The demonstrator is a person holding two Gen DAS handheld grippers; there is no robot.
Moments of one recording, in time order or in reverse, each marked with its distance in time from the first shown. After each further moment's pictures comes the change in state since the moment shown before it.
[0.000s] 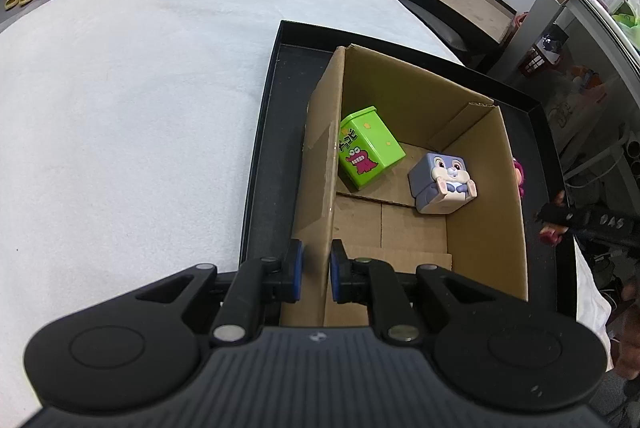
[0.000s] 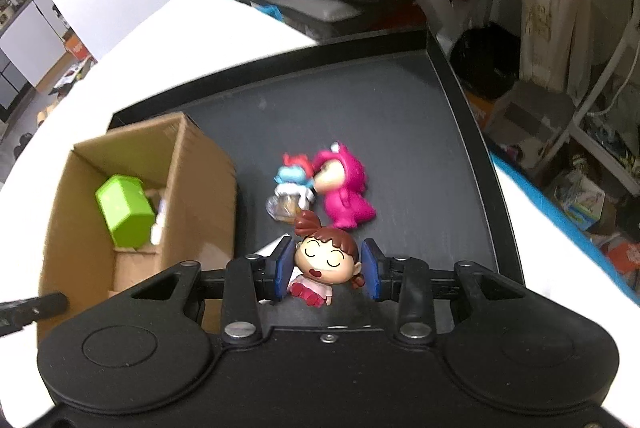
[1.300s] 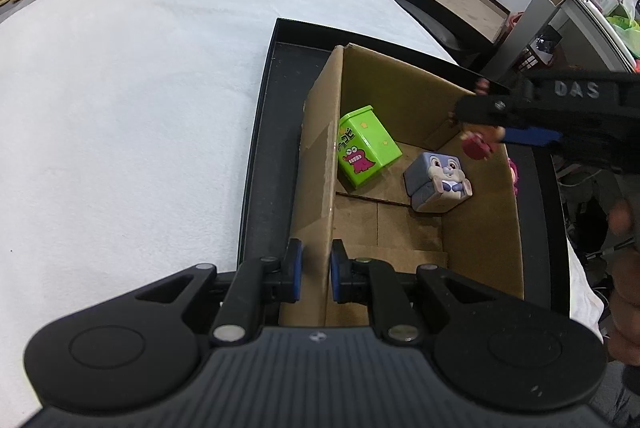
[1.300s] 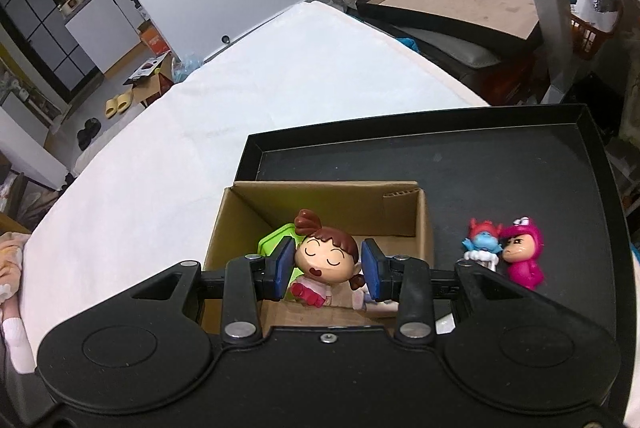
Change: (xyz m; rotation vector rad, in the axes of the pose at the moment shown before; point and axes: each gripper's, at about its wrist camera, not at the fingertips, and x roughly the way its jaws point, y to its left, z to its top) left arm -0.001 0.005 0.001 0.000 0.008 -0.031; right arm 0.000 0.118 0.039 -0.103 -0.029 0.186
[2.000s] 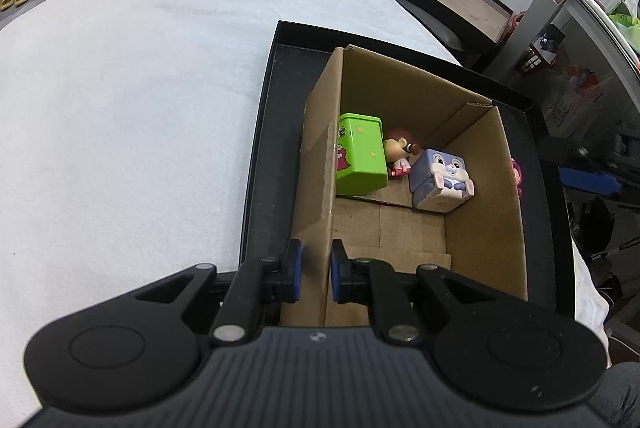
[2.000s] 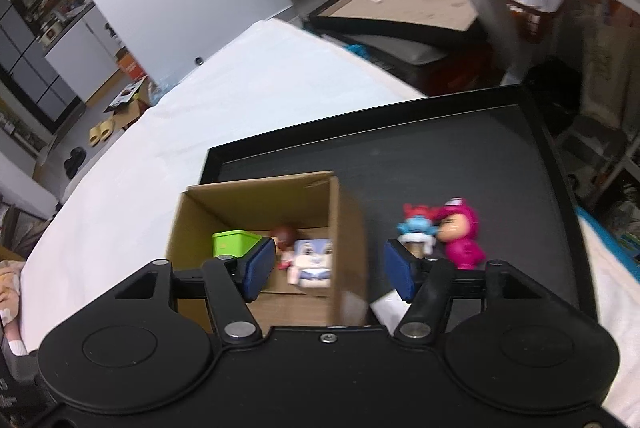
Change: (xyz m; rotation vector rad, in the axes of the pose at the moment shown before) left arm 0.001 -0.003 -0.001 0.007 -0.007 0.020; right arm -0.039 -0.050 -0.017 0.092 -0.039 -0.046
